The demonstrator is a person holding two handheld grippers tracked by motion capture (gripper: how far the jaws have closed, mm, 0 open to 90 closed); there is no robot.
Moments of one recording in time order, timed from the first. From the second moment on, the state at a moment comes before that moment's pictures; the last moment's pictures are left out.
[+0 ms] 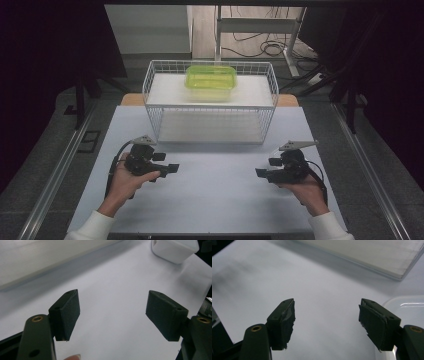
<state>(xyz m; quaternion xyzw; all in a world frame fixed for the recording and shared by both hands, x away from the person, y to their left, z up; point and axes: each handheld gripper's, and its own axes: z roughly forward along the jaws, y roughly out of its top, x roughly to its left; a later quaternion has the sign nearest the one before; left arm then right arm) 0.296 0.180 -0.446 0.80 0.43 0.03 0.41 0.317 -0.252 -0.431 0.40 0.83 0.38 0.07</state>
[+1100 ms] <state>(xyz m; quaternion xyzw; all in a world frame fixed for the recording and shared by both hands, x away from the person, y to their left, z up) 0.289 0.181 -0.455 0.80 0.45 0.02 0.40 0.339 -0.269 -0.423 0.43 0.82 0.37 0.08</state>
